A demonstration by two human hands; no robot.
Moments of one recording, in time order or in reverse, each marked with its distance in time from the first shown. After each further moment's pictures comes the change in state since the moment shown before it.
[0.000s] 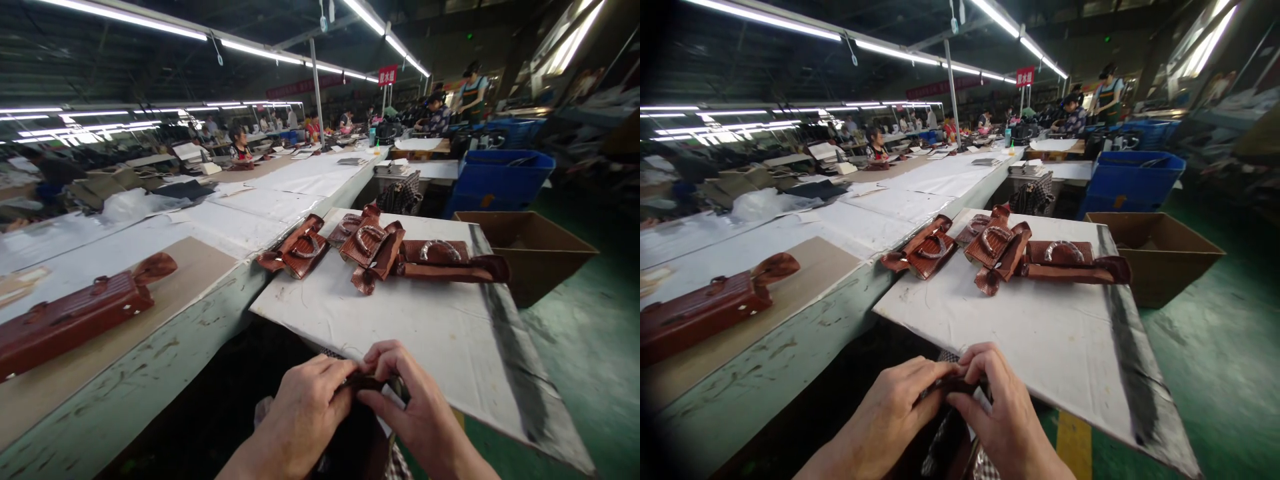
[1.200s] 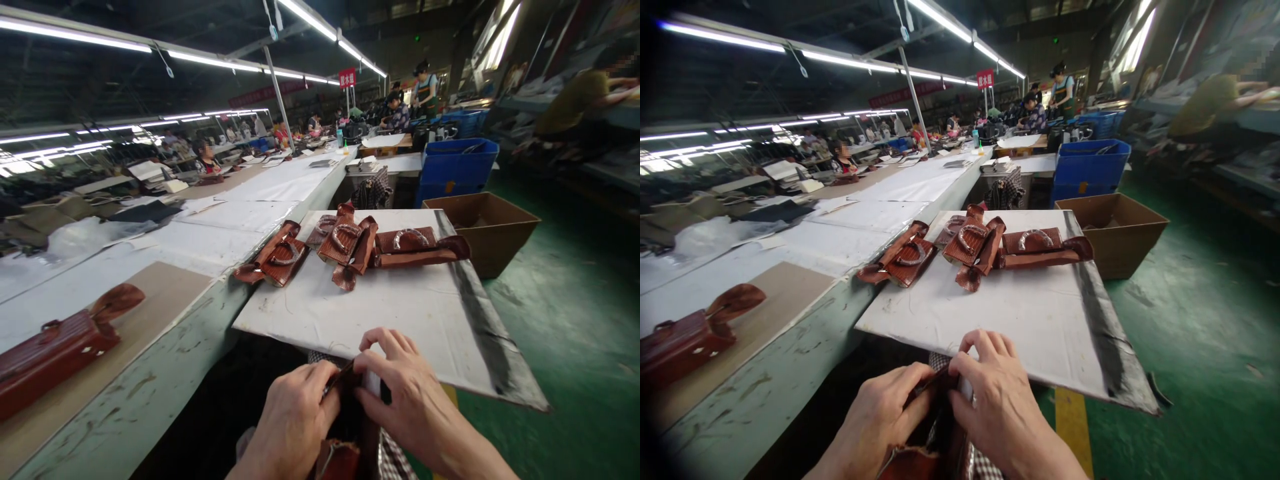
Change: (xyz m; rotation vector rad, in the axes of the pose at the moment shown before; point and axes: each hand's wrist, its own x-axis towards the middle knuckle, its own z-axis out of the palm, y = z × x) left_hand 0.005 0.009 0.014 0.244 -0.032 0.011; right_hand -0.003 -0.030 -0.025 -0.454 -0.033 0.097
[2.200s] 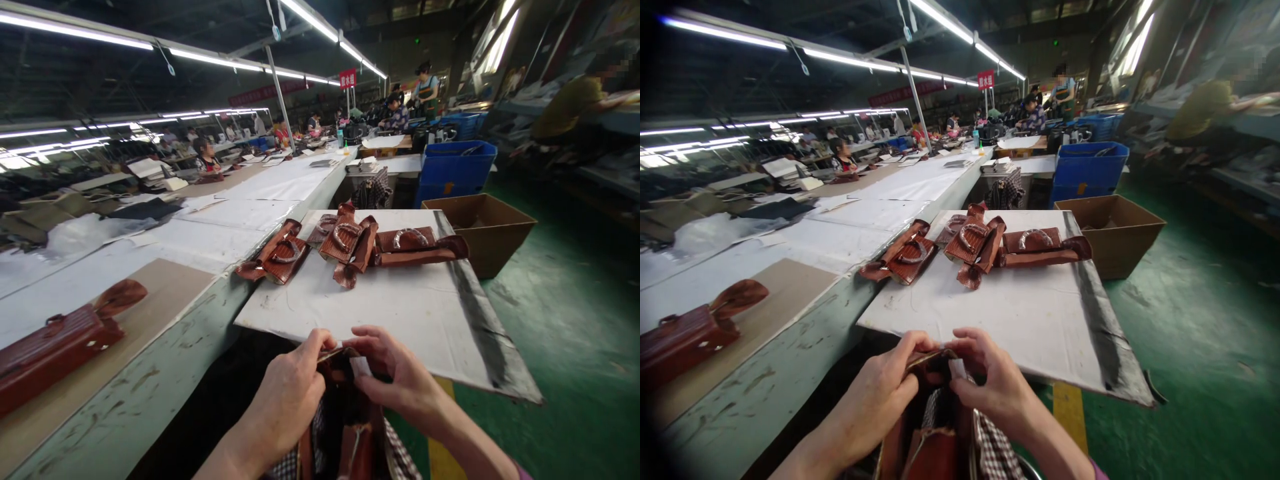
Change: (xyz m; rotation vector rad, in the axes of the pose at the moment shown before) left_hand 0.000 -0.003 -0.025 -0.190 -0.071 -0.081; right_hand -0.003 0.021 0.026 0.991 -0.118 0.230
